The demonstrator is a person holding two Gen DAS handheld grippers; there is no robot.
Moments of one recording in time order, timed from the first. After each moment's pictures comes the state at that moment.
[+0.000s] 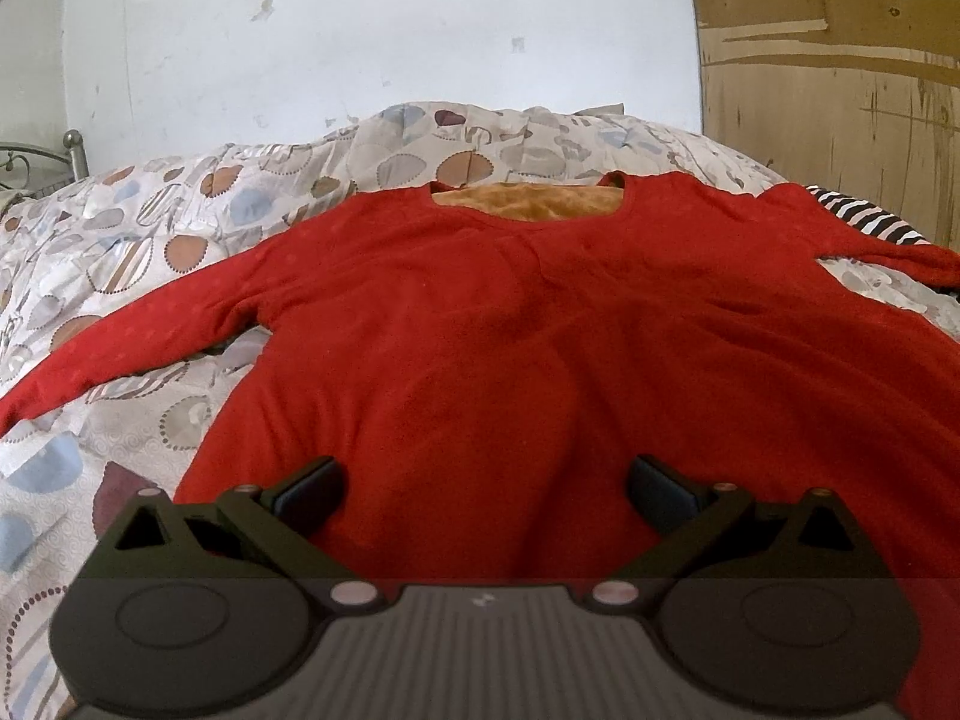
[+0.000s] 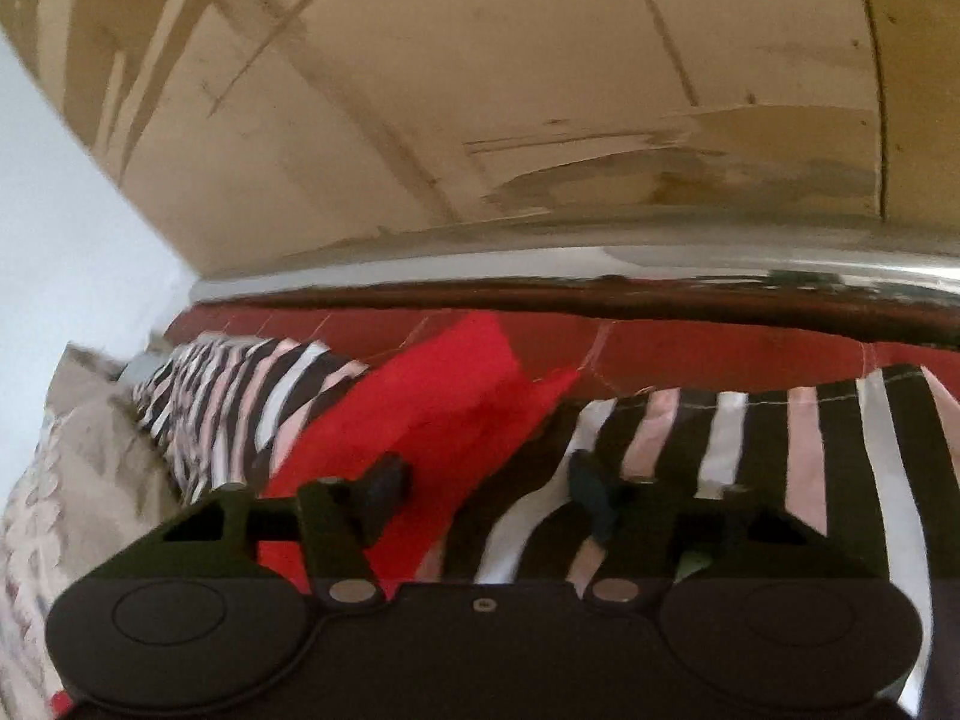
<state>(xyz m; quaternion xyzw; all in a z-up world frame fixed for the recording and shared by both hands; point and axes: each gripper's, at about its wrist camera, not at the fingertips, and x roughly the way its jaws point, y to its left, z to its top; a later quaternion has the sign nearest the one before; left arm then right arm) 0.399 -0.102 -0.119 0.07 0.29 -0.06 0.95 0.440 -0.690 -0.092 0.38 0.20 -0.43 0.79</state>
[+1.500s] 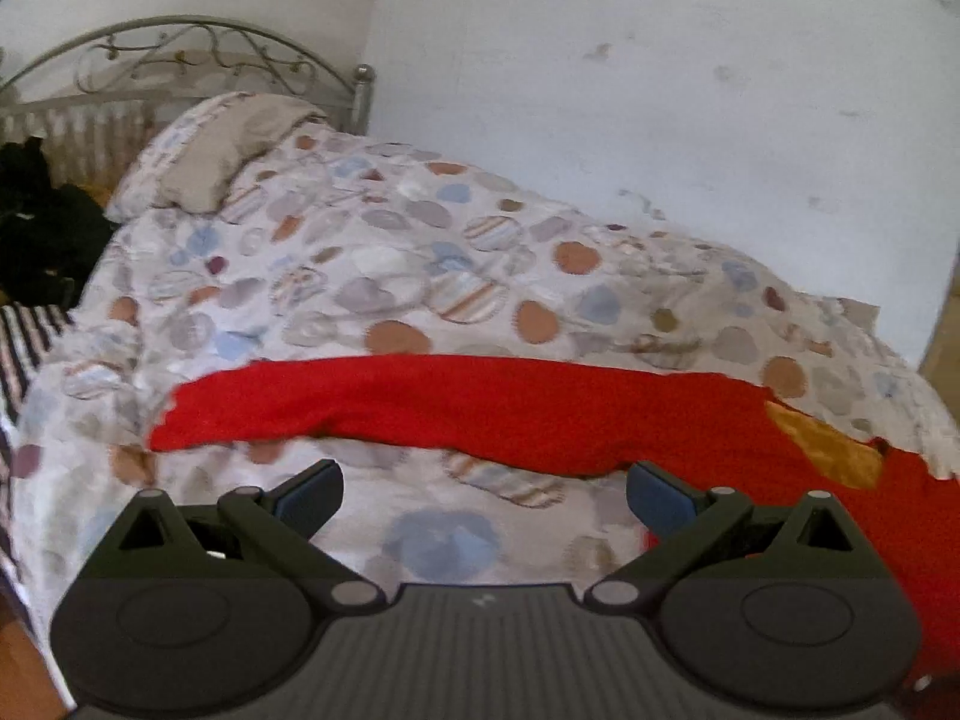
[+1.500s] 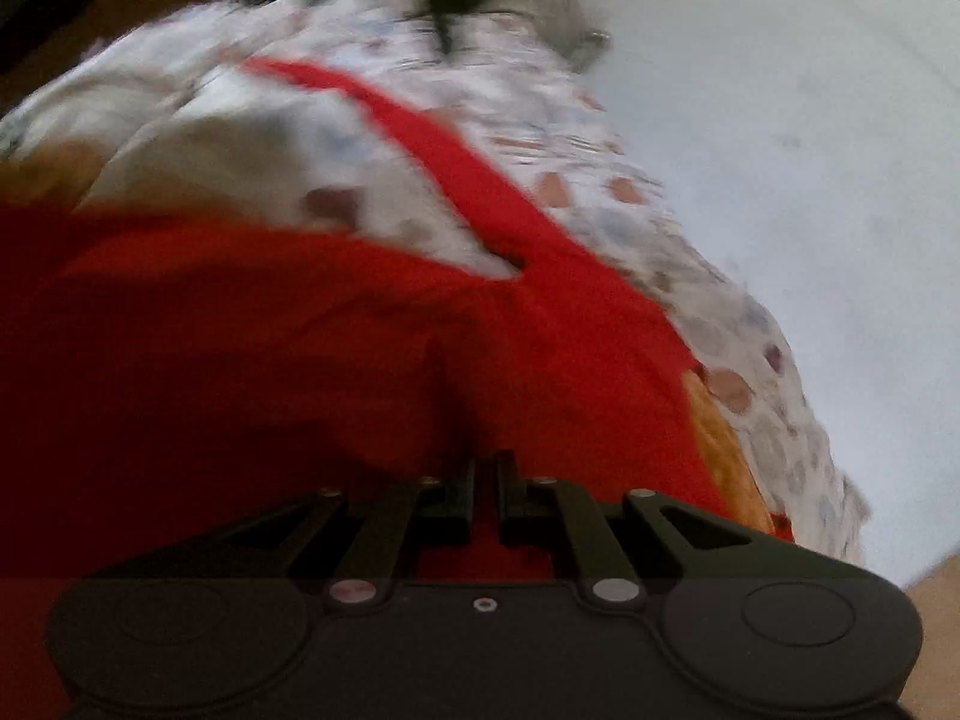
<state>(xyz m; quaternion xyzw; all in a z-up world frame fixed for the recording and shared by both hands) 0.382 0.062 -0.023 -0.12 0.23 0.15 0.95 0.354 -0.156 -0.093 -0.46 0.17 0.29 0.82</state>
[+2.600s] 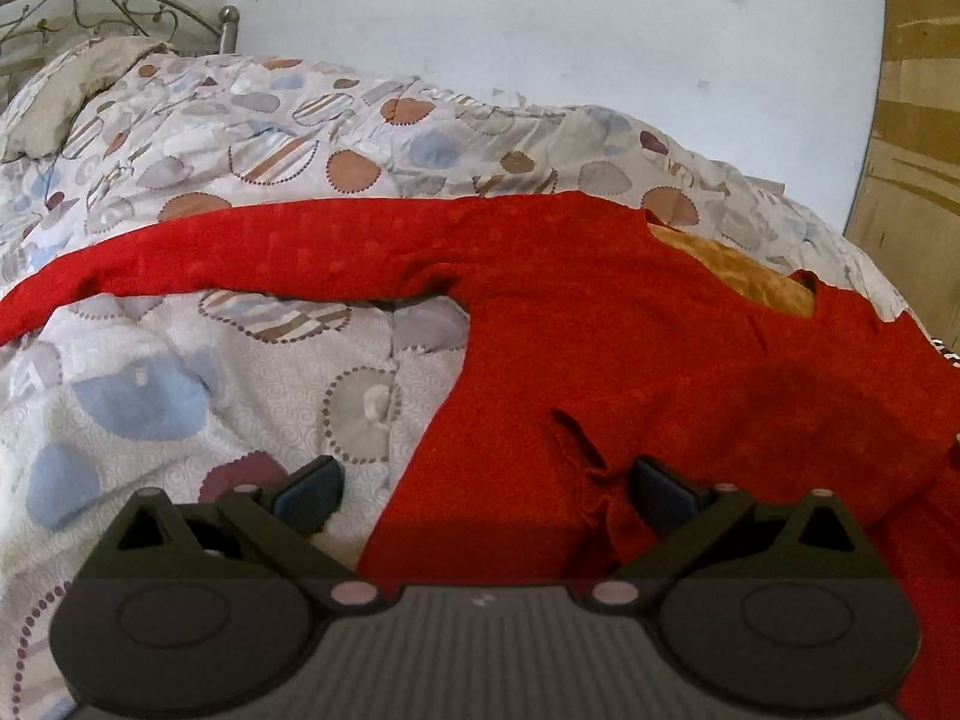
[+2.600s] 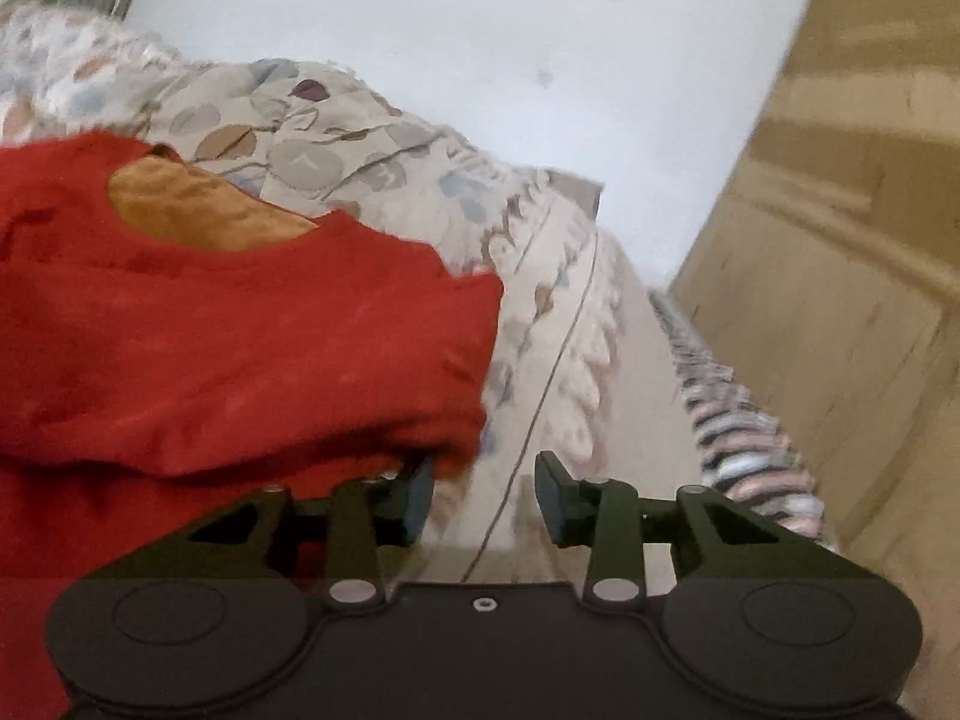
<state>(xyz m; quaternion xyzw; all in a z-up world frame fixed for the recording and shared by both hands) 0.431 -0.018 -0.122 -0.09 0.29 0.05 0.95 0.503 -0.361 -0.091 -0.24 0.27 -0.06 0.93</state>
